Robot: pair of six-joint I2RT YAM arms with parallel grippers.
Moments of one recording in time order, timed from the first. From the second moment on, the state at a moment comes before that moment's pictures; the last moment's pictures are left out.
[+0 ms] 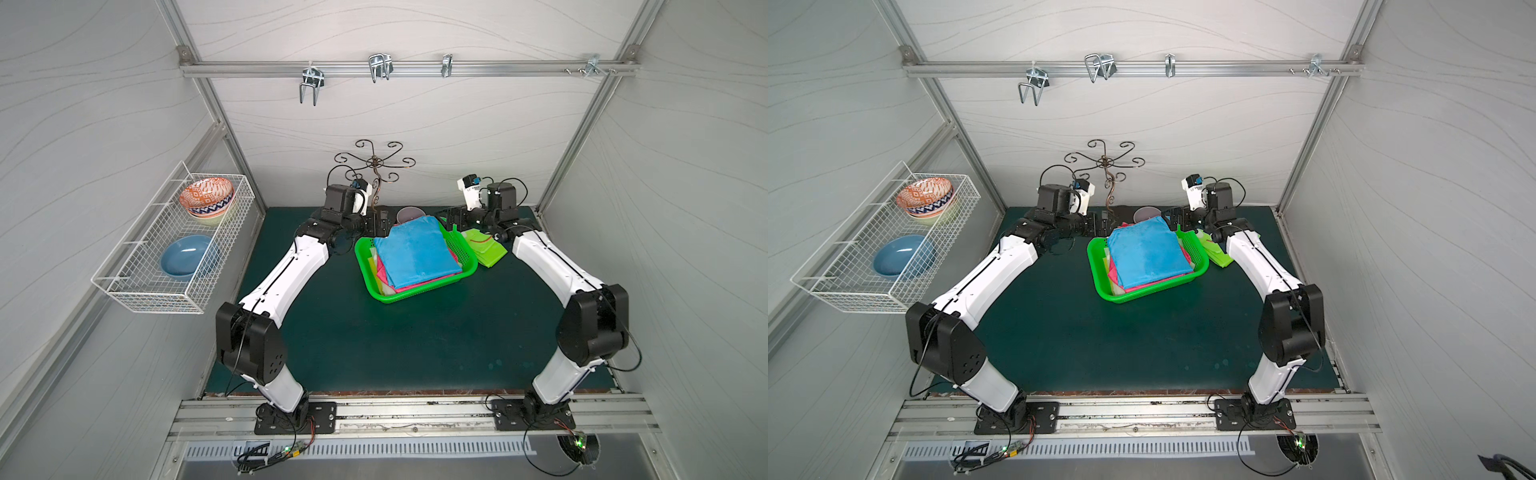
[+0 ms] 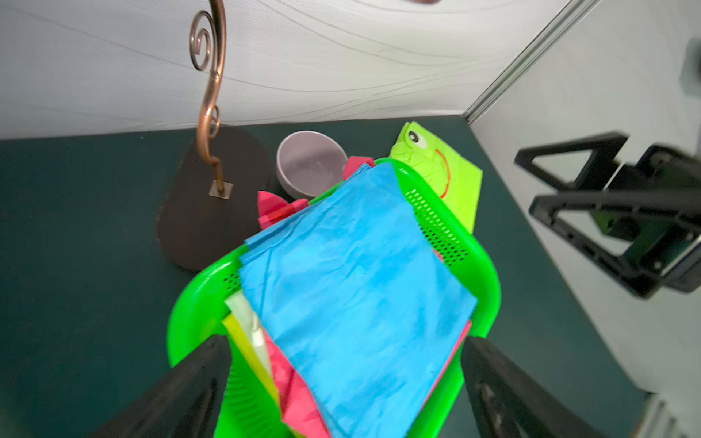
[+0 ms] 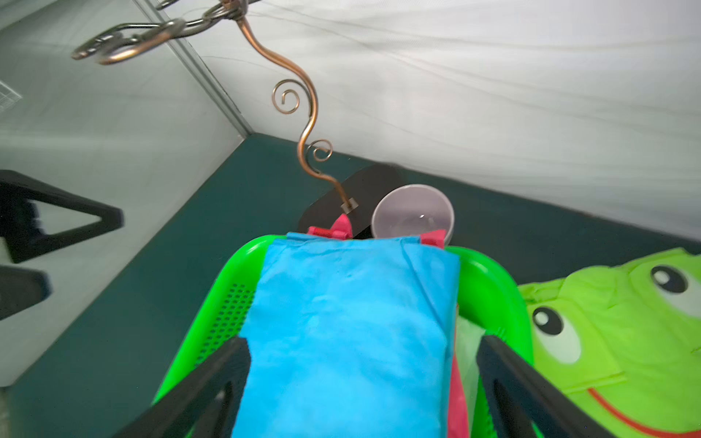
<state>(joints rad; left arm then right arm) -0.34 1.63 1.52 -0.46 0.29 -0.32 0.32 1.69 1.49 -0.29 -0.45 0.16</state>
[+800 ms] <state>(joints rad) -0.44 2.01 1.42 -0.24 0.27 -0.51 0.23 1.99 1.35 -0.30 -1.04 0.57</state>
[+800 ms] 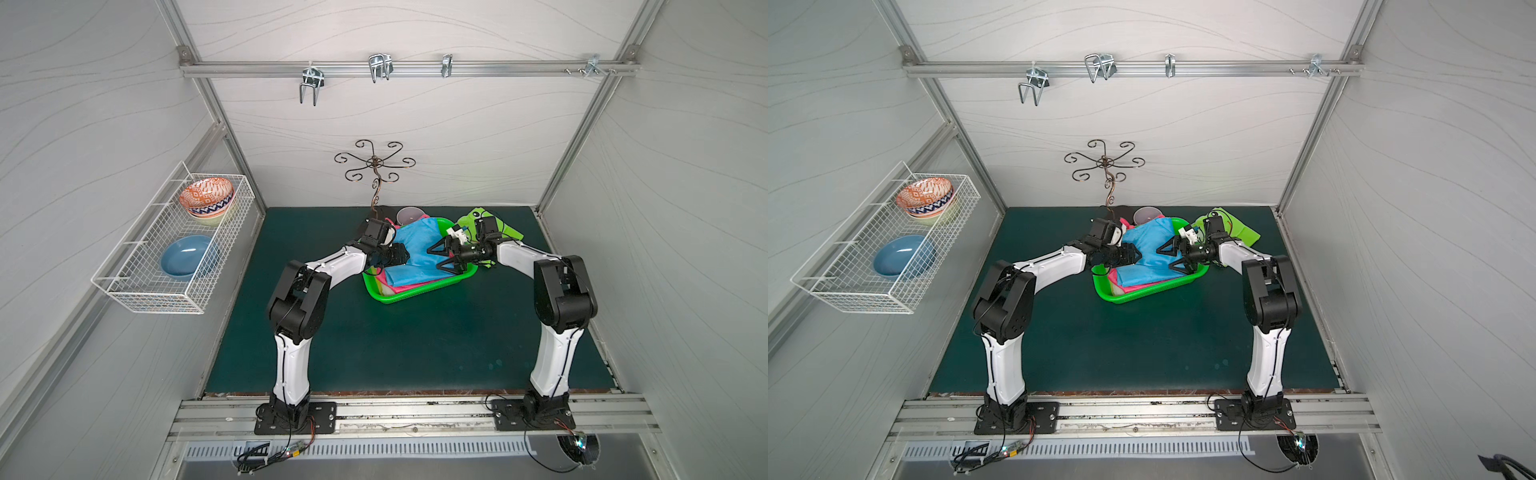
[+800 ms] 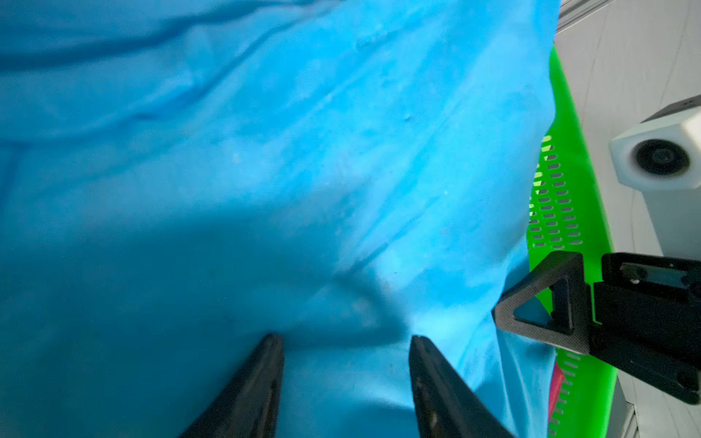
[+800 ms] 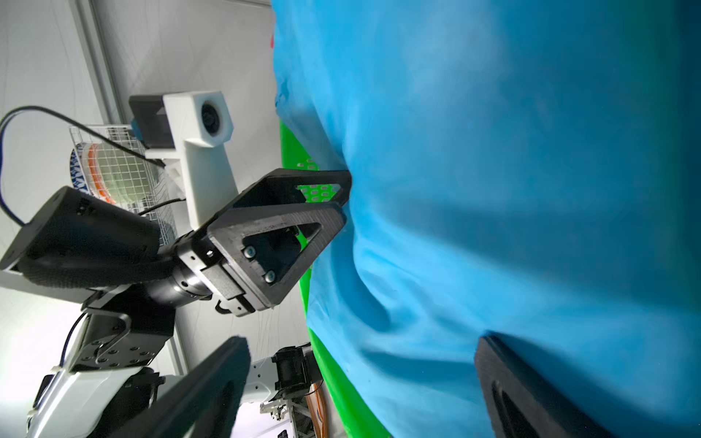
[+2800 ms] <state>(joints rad) -0.43 1.45 1.13 -0.44 -0.08 -0.68 0.46 1.85 1.31 -0.61 -0.22 0.27</state>
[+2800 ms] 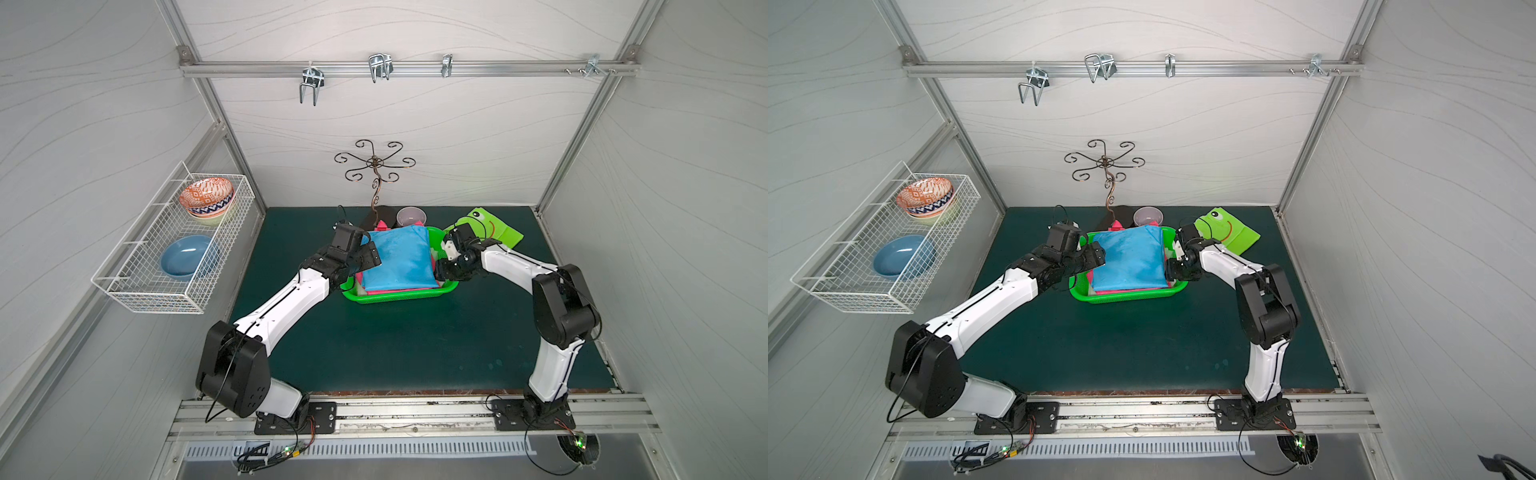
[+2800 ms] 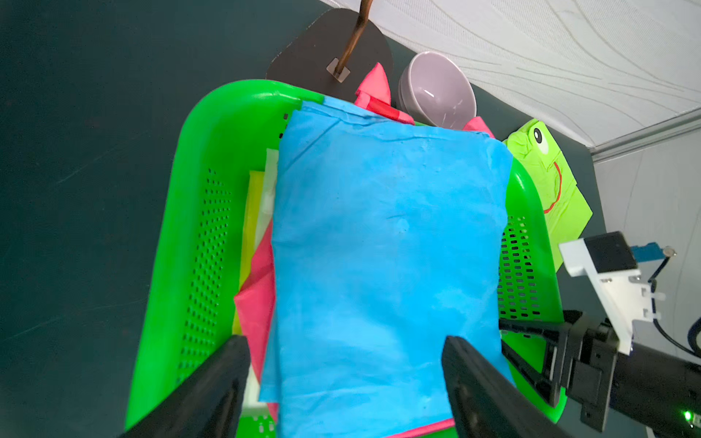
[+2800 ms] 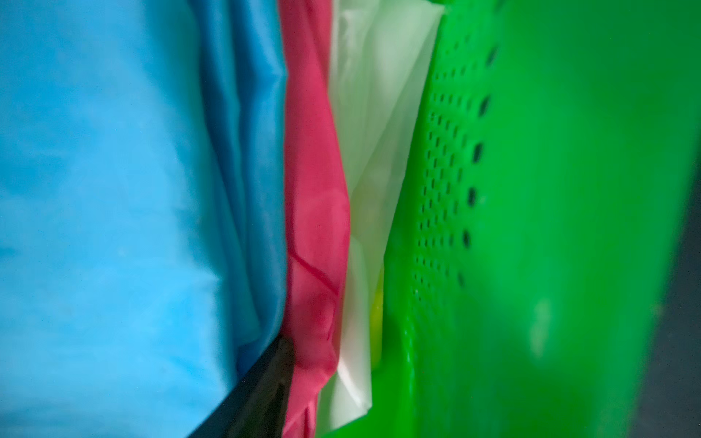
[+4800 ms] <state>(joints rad) -0.73 1.44 1.04 -0.46 -0.19 -0.68 0.17 2.17 1.63 -0.72 0.04 -0.24</state>
